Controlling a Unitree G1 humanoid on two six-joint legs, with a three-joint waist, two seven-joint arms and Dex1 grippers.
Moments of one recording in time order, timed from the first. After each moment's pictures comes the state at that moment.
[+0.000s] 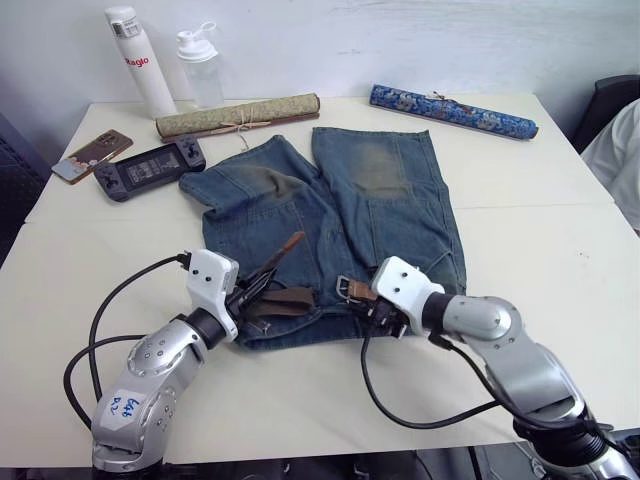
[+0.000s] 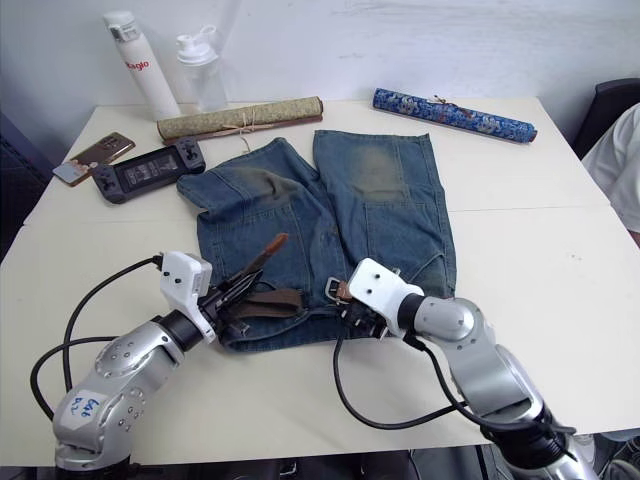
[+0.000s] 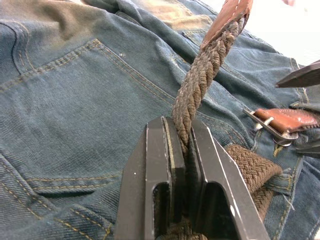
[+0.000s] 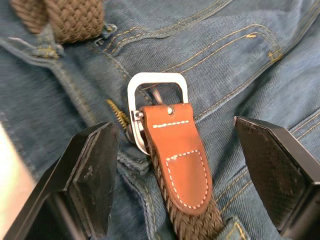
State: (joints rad) left arm -0.03 0.32 0.12 -0.65 -0.41 0.73 -0.29; right arm -0.33 -0.59 0.26 -0.60 -0.03 0.81 0.70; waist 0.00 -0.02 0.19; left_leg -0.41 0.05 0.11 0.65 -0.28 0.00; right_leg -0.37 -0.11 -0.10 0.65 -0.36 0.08
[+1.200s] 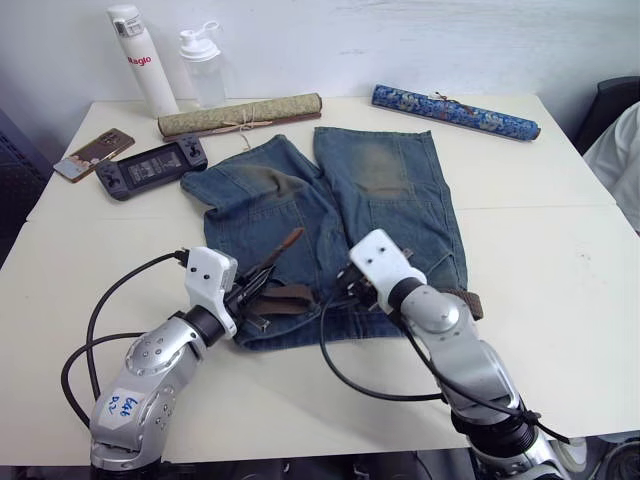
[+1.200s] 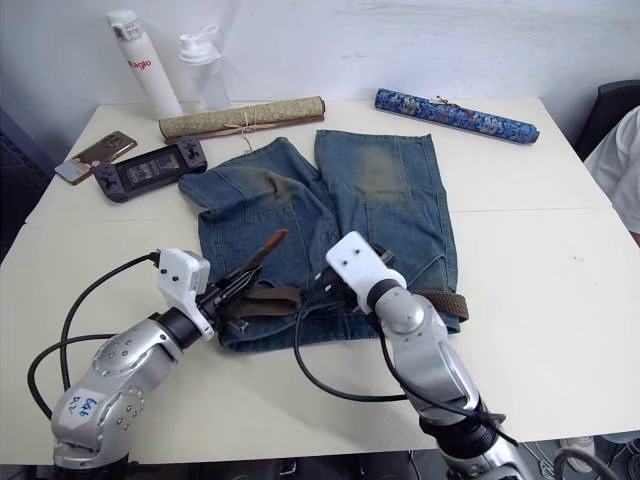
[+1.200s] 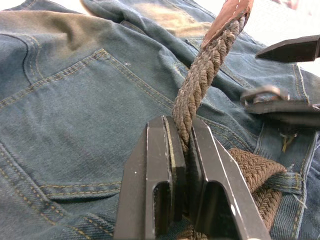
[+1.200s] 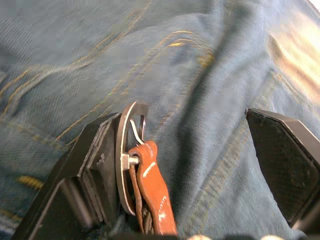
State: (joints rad) left arm -0.04 0.32 0.11 -0.65 -0.41 0.71 -0.29; right arm -0.38 -0.15 0.28 -0.61 -0.28 1.13 0.33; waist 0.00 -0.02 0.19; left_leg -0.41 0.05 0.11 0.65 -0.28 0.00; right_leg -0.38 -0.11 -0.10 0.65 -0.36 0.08
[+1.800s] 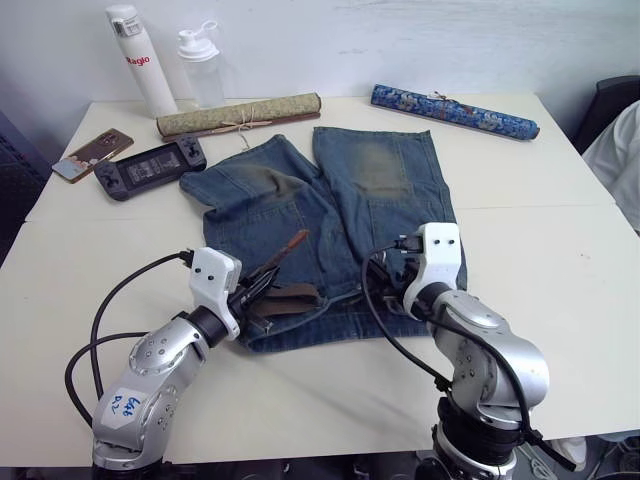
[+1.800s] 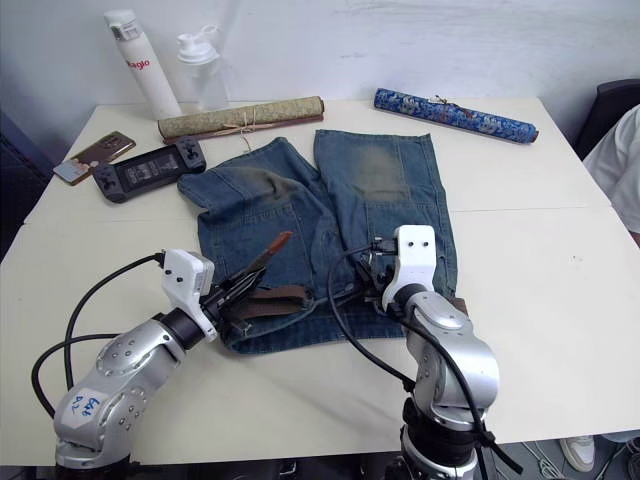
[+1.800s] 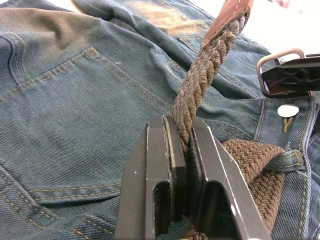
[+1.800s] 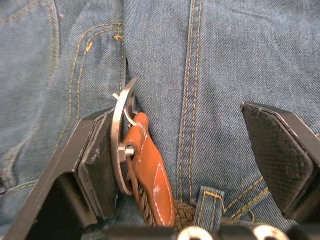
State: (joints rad) left arm -0.04 0.33 0.10 -0.65 -0.41 0.71 -0.29; right arm -0.37 0.13 -0.09 -0.74 -0.08 1.41 0.25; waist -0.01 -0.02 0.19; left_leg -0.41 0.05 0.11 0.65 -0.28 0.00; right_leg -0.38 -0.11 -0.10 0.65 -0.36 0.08
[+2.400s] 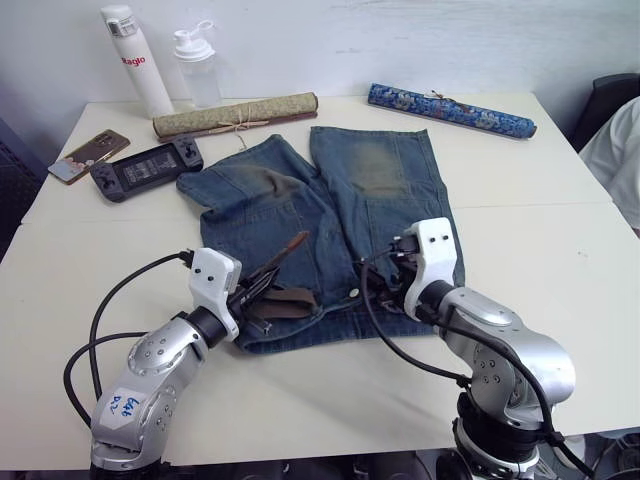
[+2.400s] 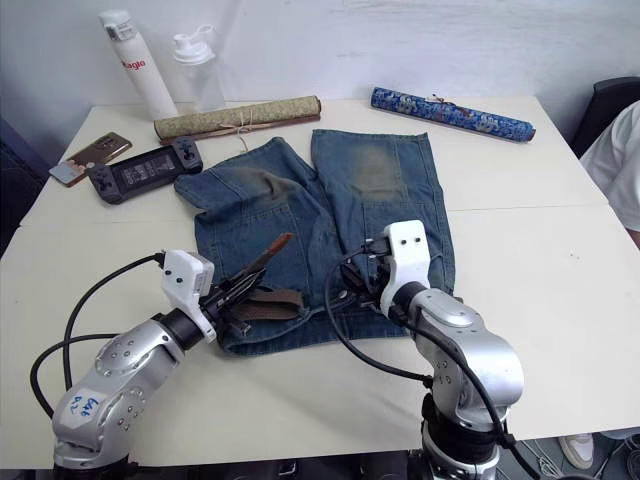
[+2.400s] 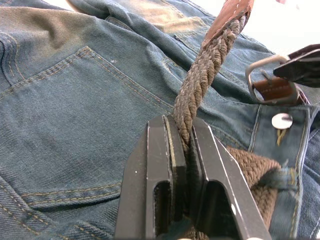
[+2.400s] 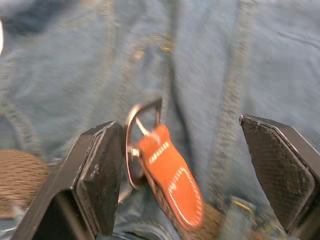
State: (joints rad) left arm -0.03 0.34 0.10 -0.65 -0.41 0.71 -0.30; right arm -0.41 0.01 -0.08 -0.76 0.12 1.46 0.32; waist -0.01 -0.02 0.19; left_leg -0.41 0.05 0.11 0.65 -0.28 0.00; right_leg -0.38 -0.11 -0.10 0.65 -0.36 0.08
